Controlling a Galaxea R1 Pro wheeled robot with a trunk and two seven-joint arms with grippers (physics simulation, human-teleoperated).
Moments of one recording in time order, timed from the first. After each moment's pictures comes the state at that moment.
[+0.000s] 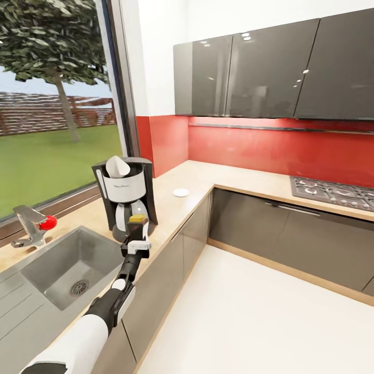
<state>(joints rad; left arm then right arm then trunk) -0.71 -0.07 -0.01 -0.50 -0.11 -0.52 0.06 -0.23 -0.02 -0.40 -0.12 0.28 -0.11 -0.07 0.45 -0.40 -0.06</state>
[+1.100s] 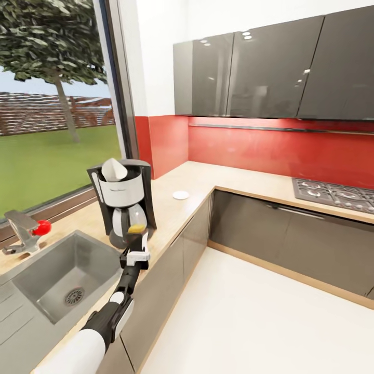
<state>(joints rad) -0.64 -0.07 -0.01 -0.50 -0.10 -0.54 0.06 -0.23 -0.02 -0.40 -0.12 0.28 -0.11 -0.06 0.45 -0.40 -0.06</state>
